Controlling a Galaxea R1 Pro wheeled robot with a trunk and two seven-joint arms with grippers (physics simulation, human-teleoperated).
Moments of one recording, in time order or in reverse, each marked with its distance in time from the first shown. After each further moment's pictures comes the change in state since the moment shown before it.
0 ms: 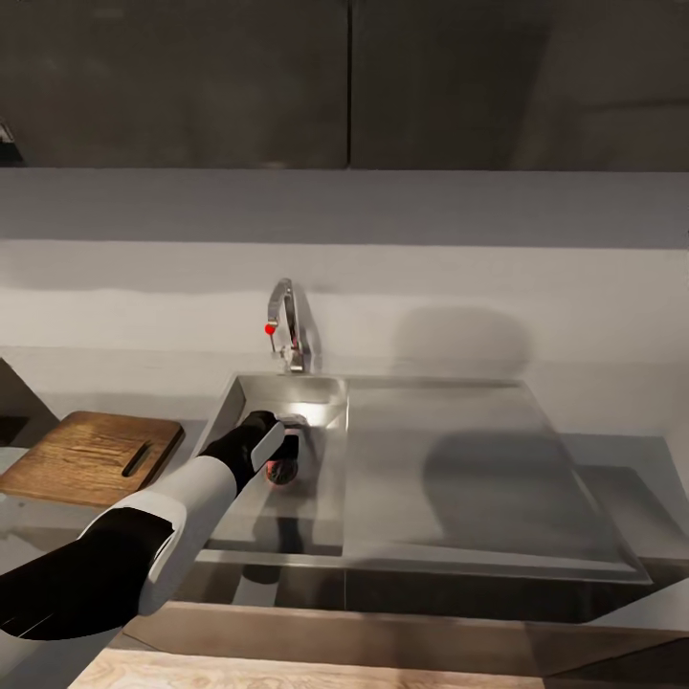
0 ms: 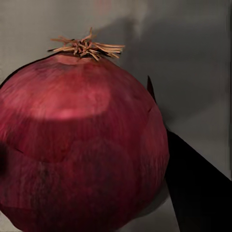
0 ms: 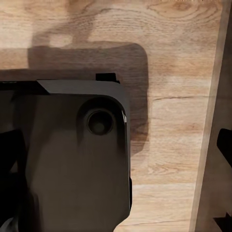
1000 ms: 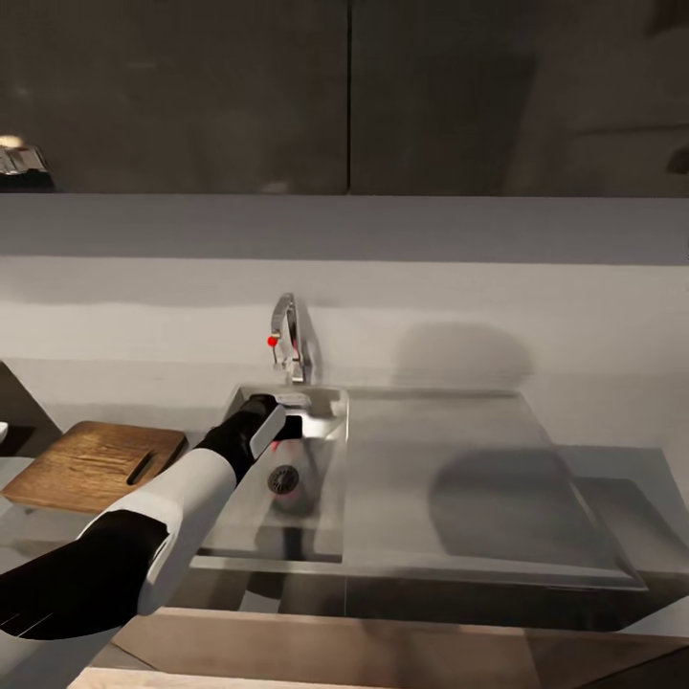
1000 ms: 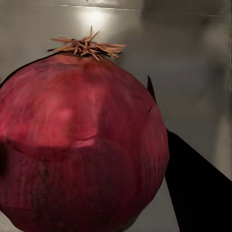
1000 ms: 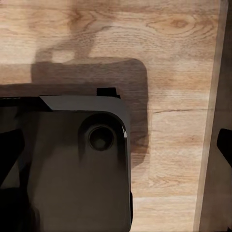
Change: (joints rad) left arm 0.000 0.003 0.002 -0.139 0.000 0.045 -0.002; right arm 0.000 0.000 0.000 -0.001 0.000 0.000 0.000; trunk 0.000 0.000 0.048
